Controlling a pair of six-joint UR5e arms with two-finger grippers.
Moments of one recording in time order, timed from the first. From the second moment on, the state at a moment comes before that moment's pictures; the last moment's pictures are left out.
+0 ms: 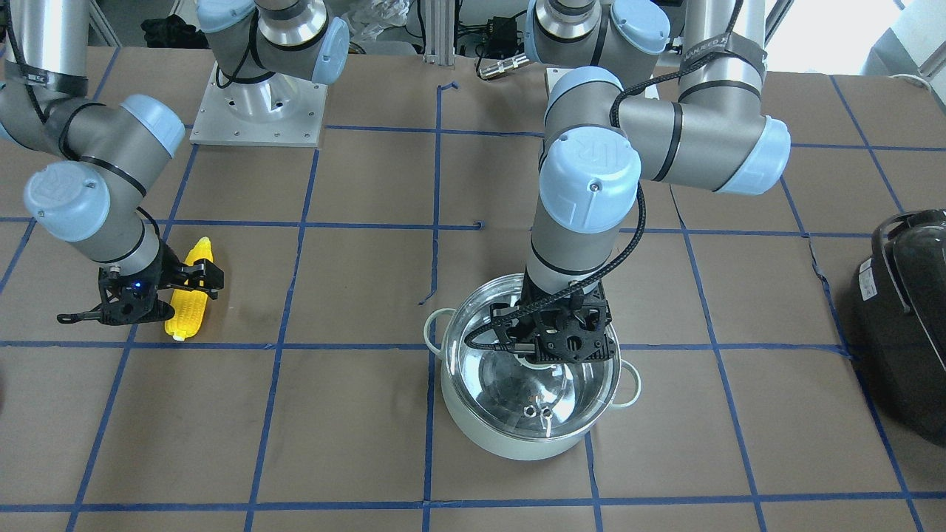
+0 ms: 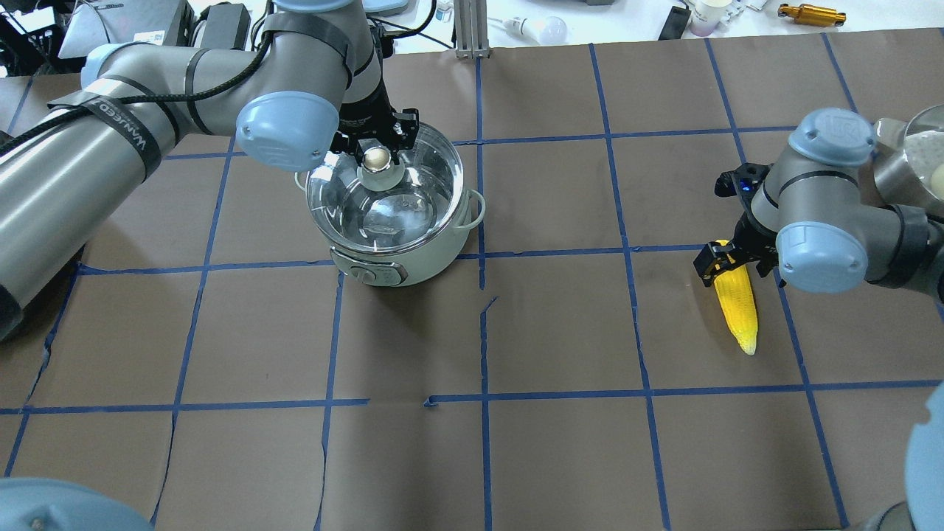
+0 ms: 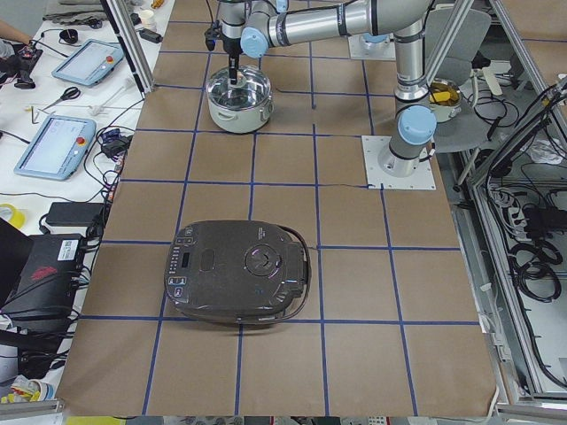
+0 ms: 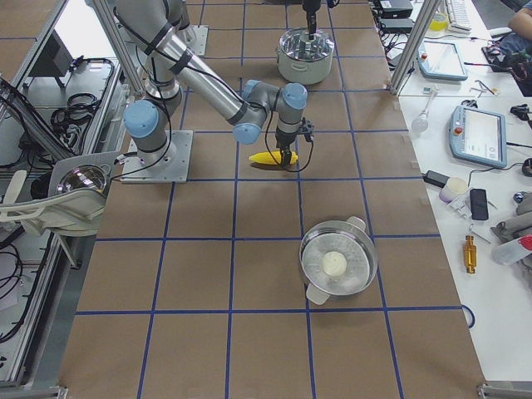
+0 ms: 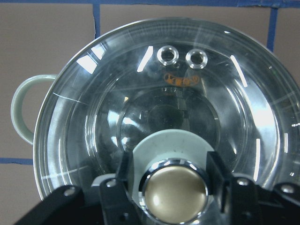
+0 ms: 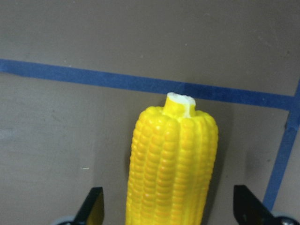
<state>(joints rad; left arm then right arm) -1.75 -1.94 -1.51 -1.15 1.62 -0.21 1.27 -1.29 2.07 -2.27 -1.62 -0.43</state>
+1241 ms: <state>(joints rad) -1.32 -1.73 -1.45 -1.44 1.58 0.17 1.44 -1.30 1.68 -1.92 -1.60 -0.04</state>
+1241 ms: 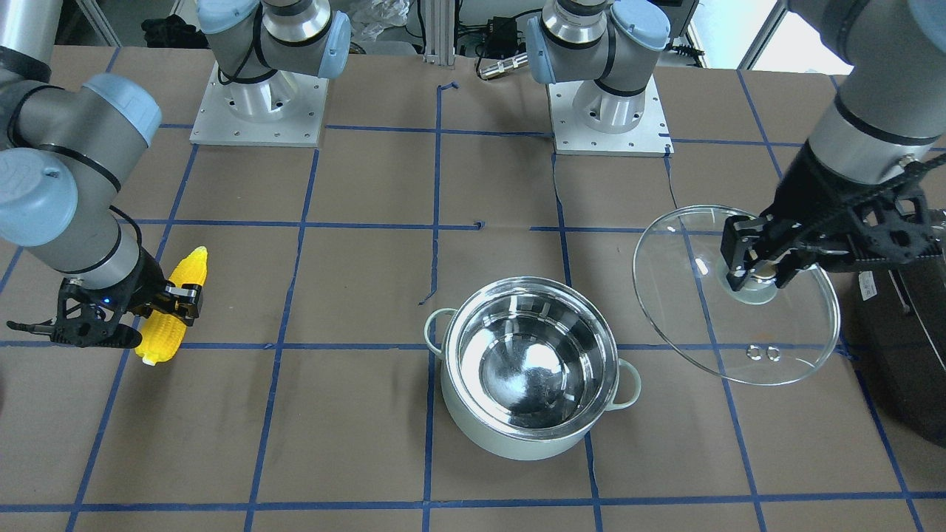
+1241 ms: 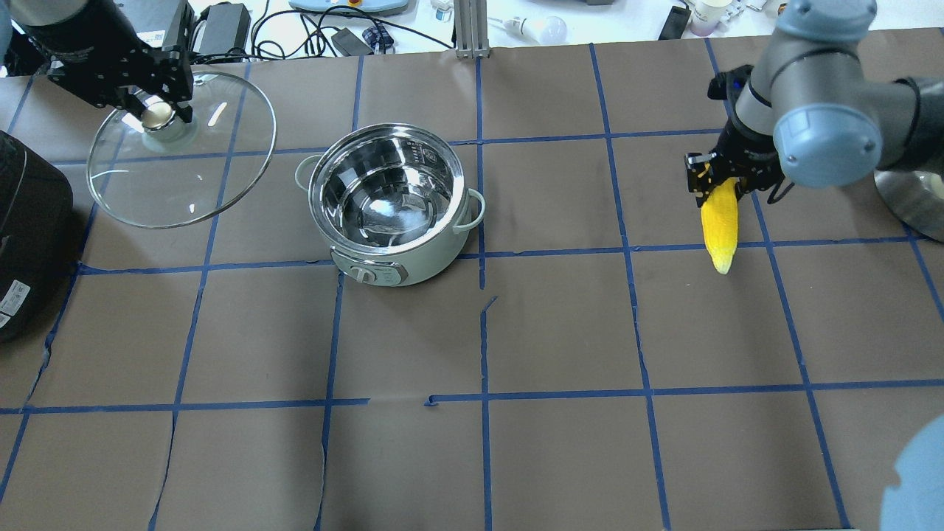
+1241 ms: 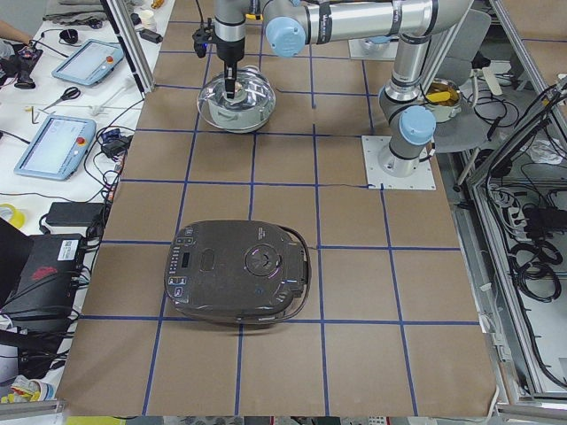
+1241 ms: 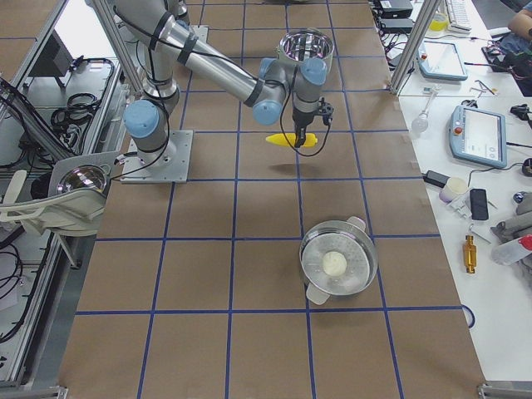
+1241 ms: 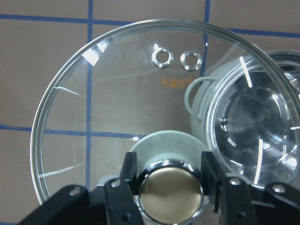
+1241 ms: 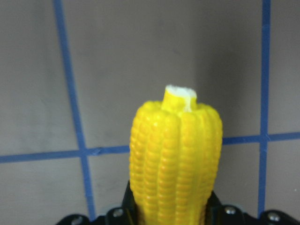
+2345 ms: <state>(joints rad) -1.12 -1.97 -1.68 -0.97 1.58 0.38 2.01 -0.94 1.04 -1.75 -1.56 0.57</state>
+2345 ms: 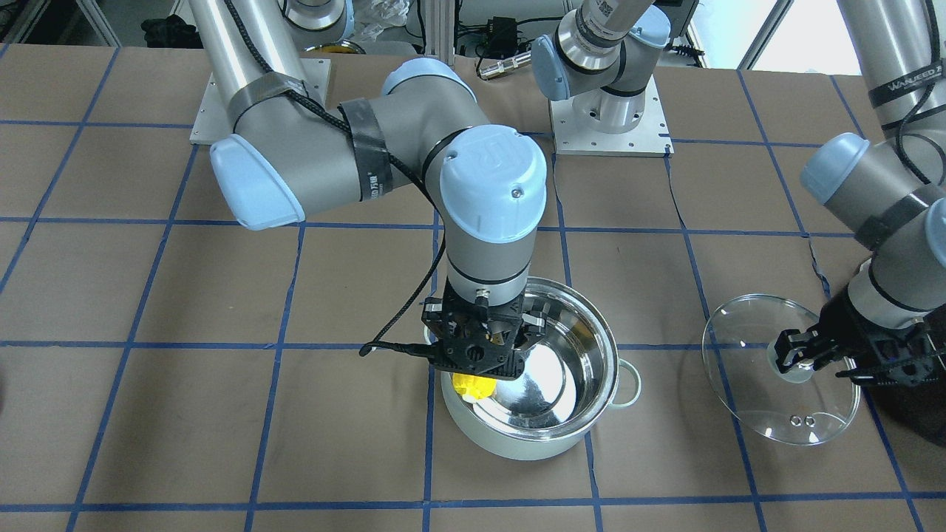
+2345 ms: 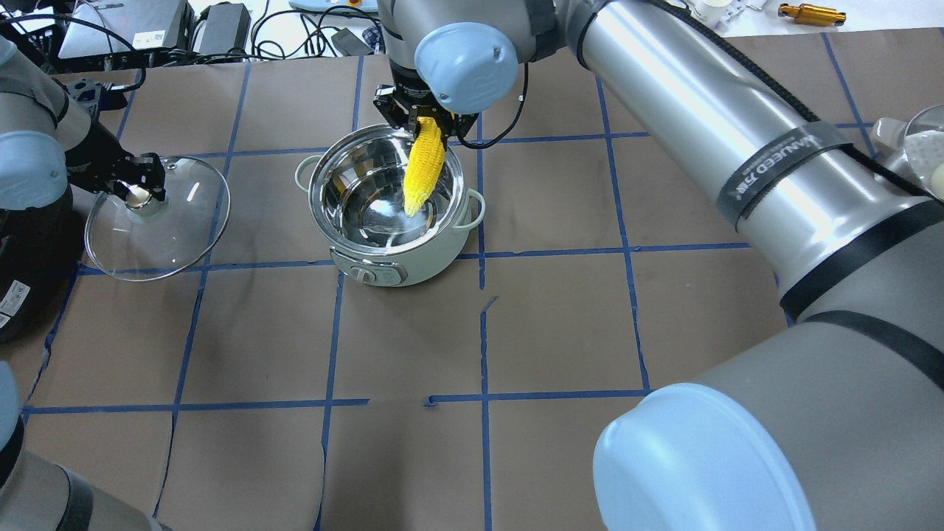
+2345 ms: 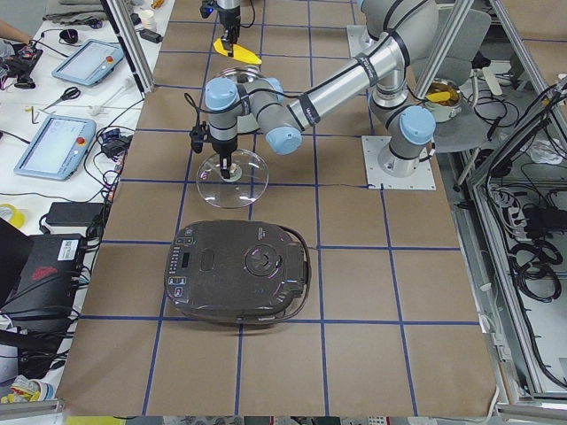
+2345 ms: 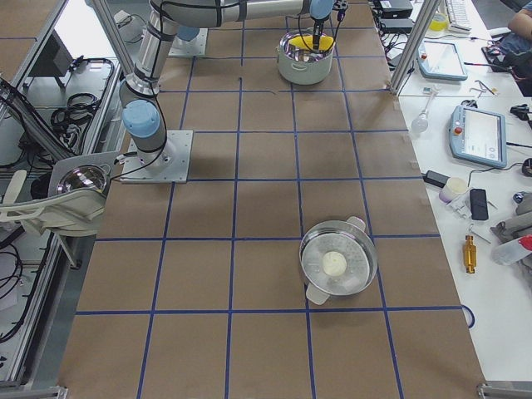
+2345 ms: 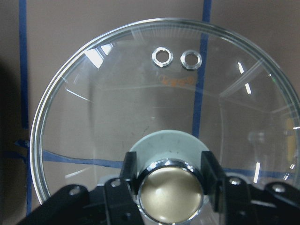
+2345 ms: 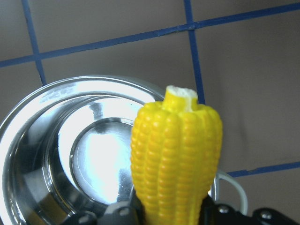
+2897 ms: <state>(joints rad) -1.13 -2.03 -1.68 -0.94 1.57 0.39 2.07 -0.85 1.03 -1.83 -1.57 0.43</state>
